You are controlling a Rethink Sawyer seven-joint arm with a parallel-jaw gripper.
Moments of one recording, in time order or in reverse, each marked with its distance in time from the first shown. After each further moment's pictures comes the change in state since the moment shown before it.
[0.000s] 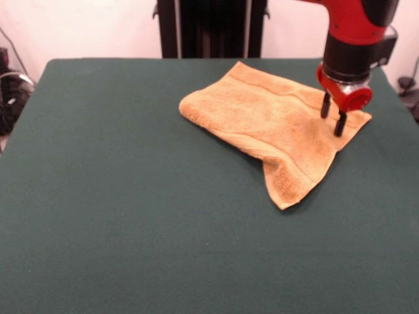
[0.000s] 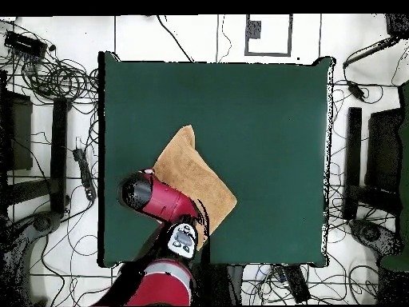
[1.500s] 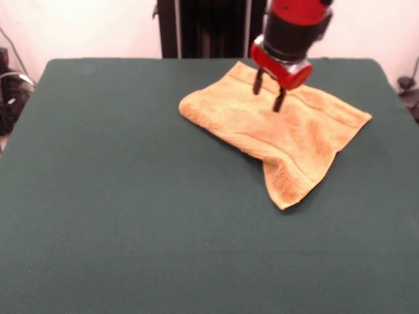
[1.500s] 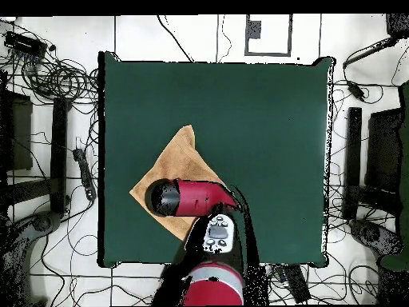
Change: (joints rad) arm -0.158 -0.079 -0.010 -0.066 -0.603 0.190 -0.005
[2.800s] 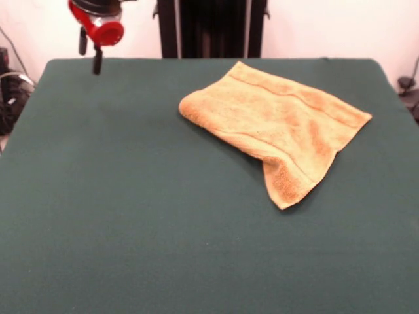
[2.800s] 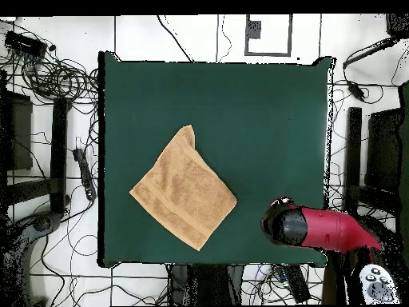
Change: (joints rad) arm -0.551 -0.191 0.050 0.017 -0.539 -0.007 -0.007
